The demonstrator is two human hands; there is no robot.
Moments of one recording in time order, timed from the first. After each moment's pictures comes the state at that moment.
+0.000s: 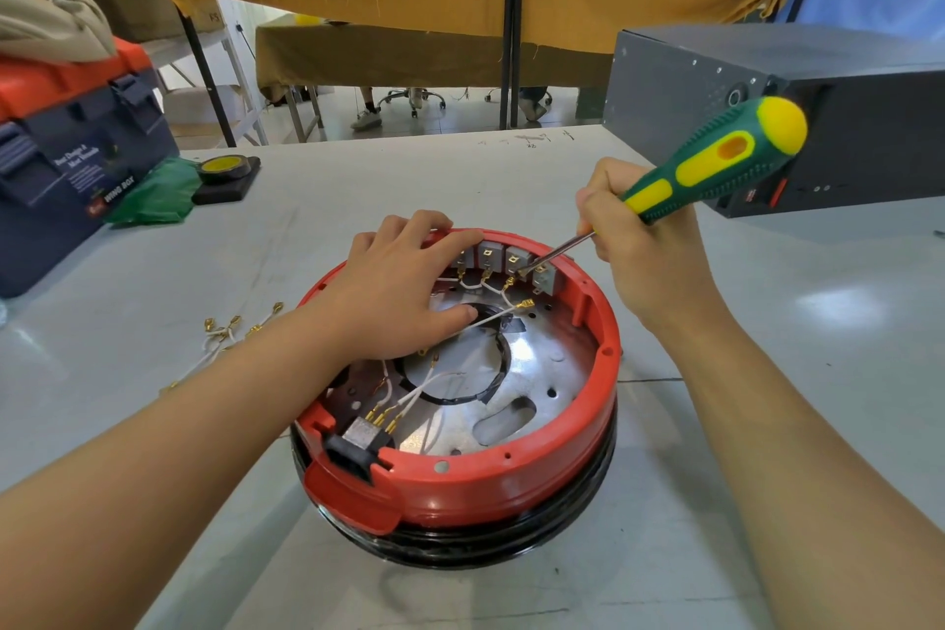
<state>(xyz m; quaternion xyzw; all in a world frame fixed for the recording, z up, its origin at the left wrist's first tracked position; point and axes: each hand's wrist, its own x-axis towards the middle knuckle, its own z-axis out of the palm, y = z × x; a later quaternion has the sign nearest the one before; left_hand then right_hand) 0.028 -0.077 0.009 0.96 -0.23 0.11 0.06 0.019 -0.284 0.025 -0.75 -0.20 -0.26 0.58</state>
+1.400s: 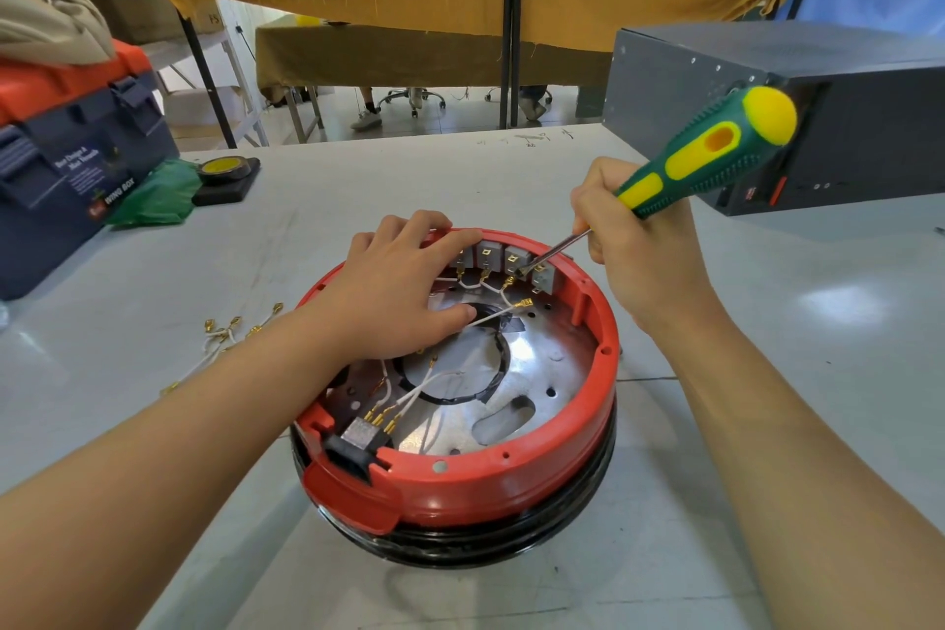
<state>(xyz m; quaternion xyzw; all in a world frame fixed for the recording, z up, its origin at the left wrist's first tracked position) 0.028 -0.078 0.009 0.97 -0.23 0.11 0.05 0.017 -0.280 0.028 -0.73 -0.19 -0.25 0.61</state>
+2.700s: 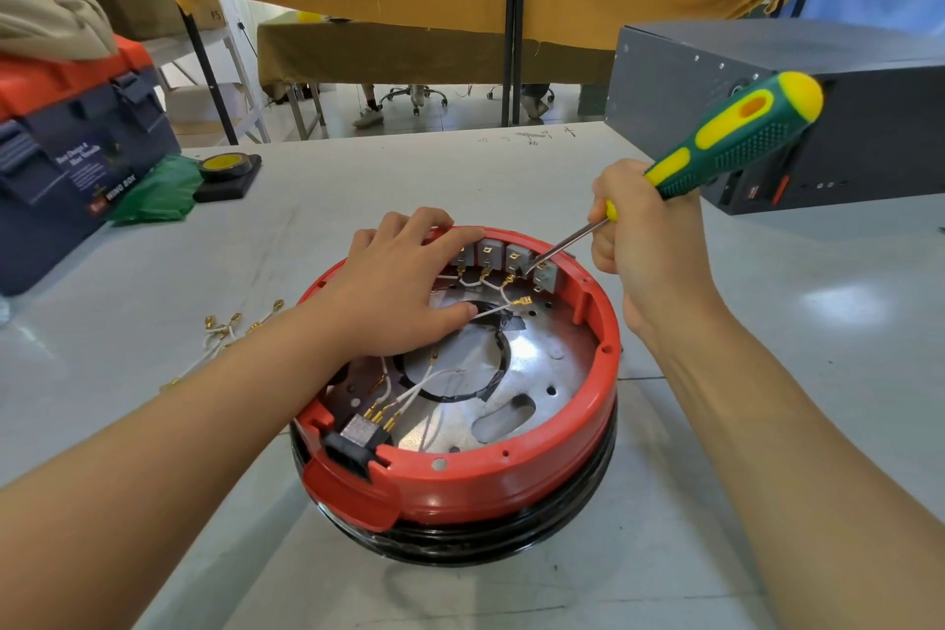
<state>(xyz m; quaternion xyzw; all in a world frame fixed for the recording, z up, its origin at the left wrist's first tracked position) 0.029 -0.078 0.008 0.96 -0.24 0.12 0.06 0.024 -0.278 0.027 -0.67 -0.03 -0.22 0.71</state>
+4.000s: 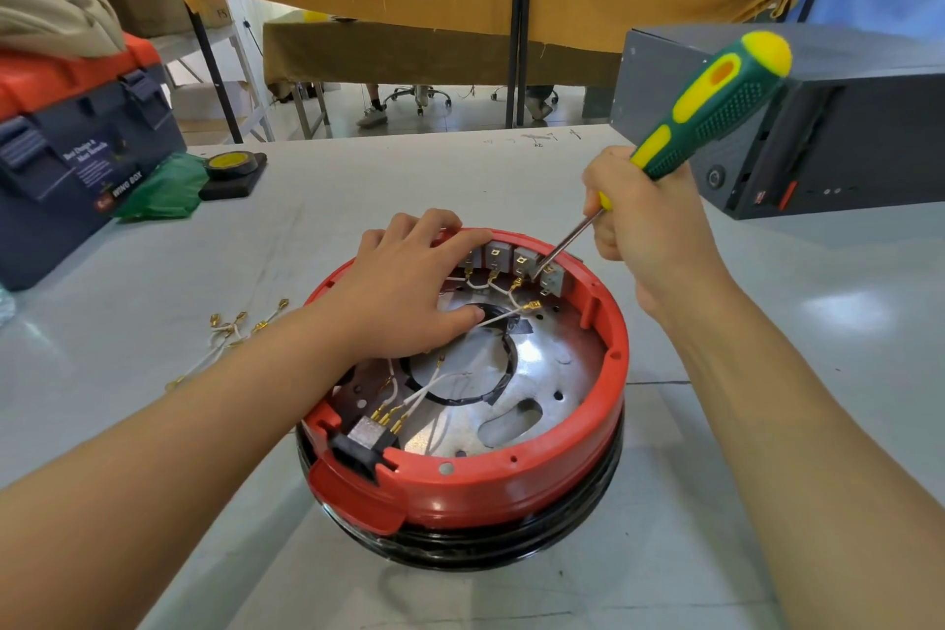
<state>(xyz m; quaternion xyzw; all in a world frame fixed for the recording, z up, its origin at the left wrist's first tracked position) 0.029 -0.078 0.007 0.96 -0.24 0.12 0.05 0.031 -0.279 0.041 -0.73 -0.07 -0.19 0.65</state>
